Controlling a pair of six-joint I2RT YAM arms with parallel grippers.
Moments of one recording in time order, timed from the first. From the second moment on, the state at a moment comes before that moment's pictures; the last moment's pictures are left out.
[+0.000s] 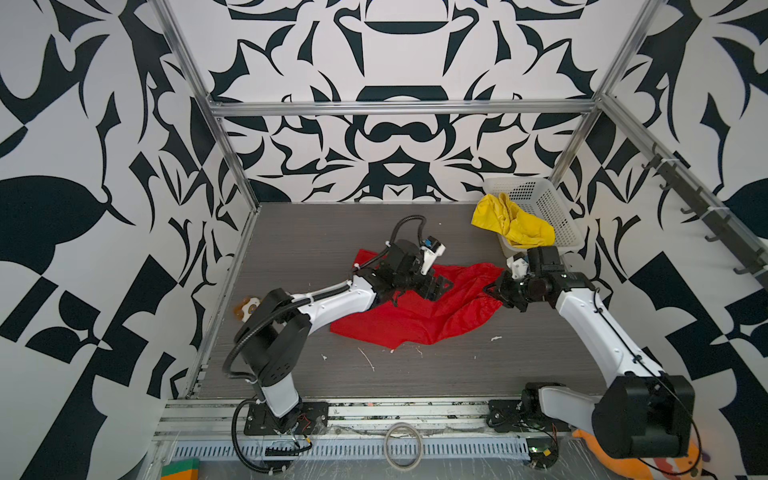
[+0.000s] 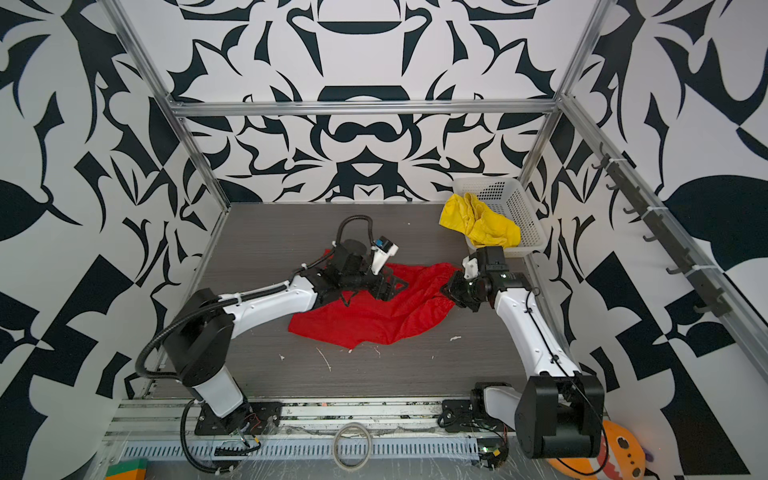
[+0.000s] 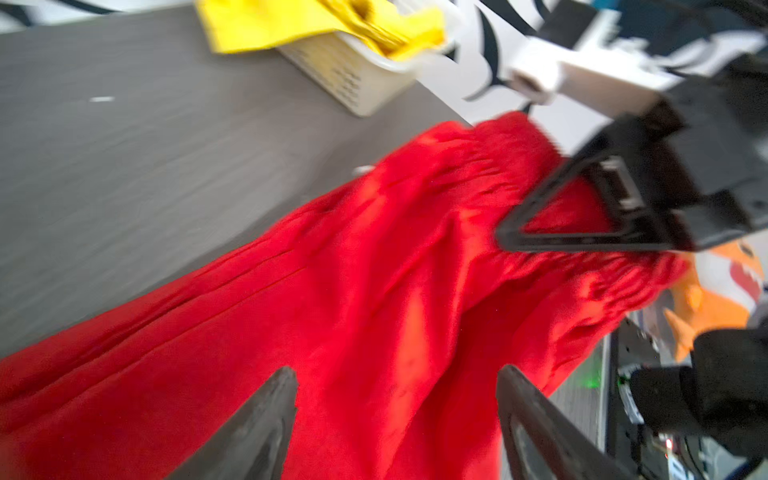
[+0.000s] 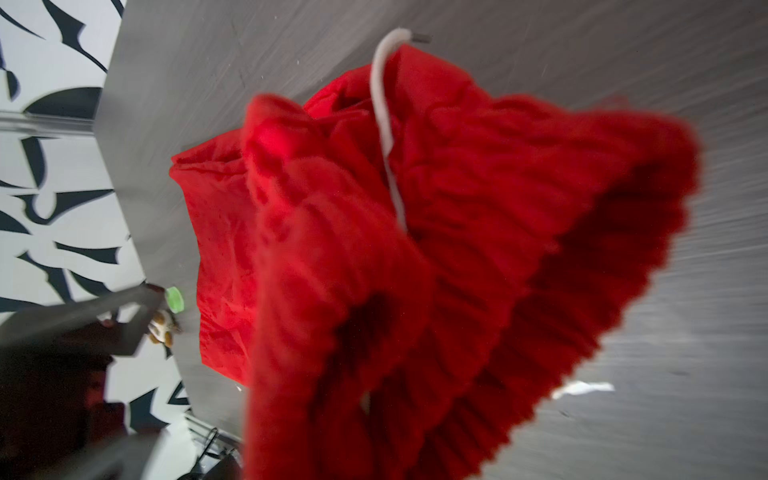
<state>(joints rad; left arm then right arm) -0.81 1.69 1.15 0.01 0.34 -0.26 0.00 1.20 0.94 -0.85 -0.47 0.54</state>
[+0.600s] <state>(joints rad) -0.47 1.53 0.91 -0.20 0.34 -0.64 0.27 1.50 1.63 -1.32 0.03 0.38</state>
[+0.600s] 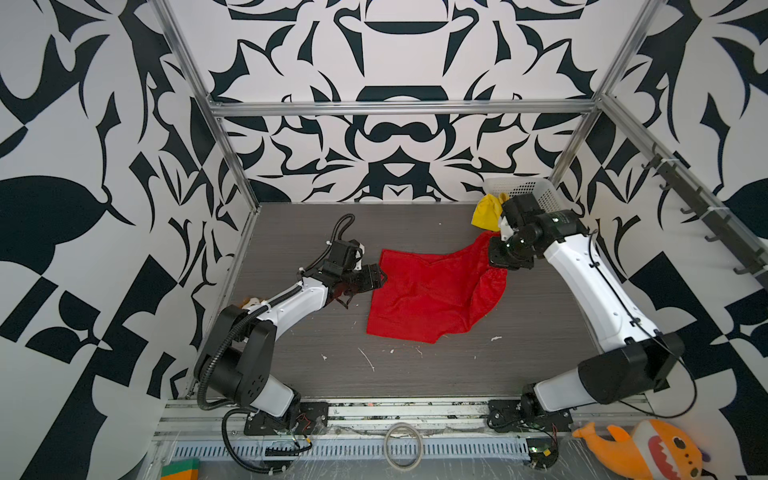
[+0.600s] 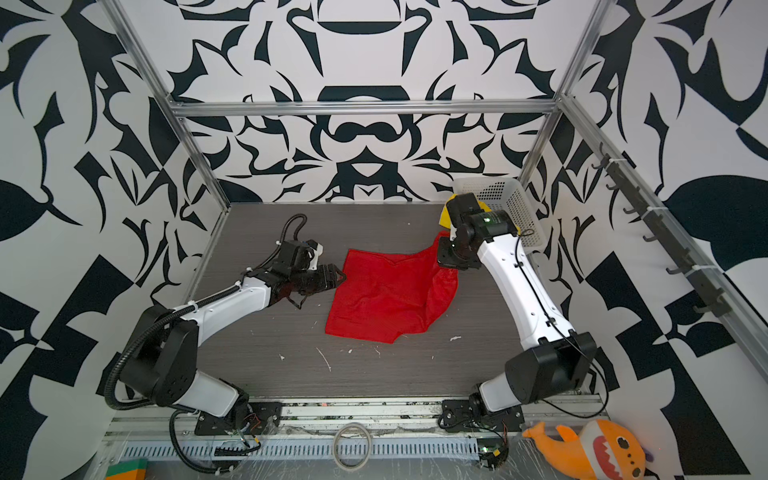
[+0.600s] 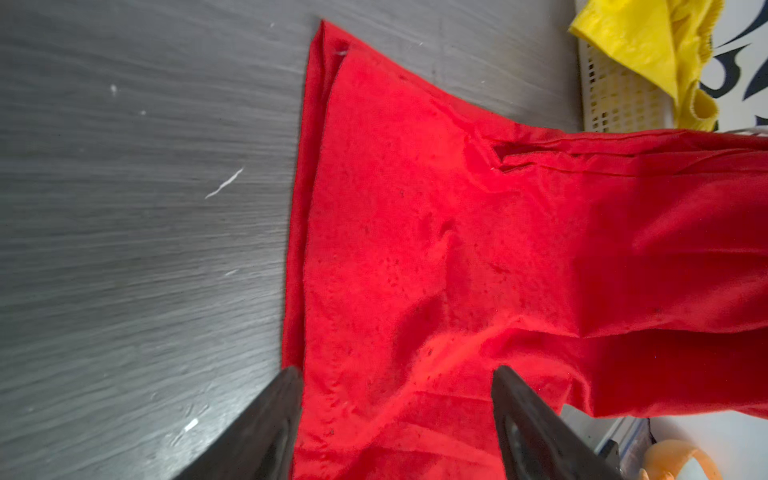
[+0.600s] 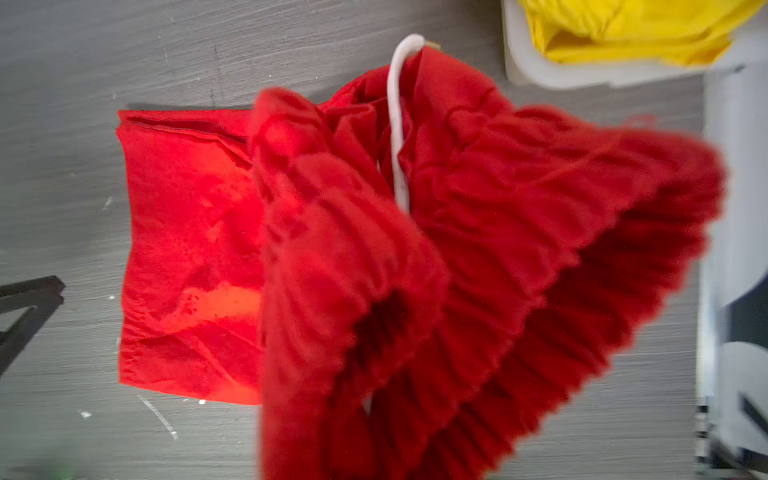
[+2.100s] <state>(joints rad) -0.24 1.36 0.63 0.03 0.55 -0.88 0.61 1.60 1.39 -0.63 -0.27 0.68</state>
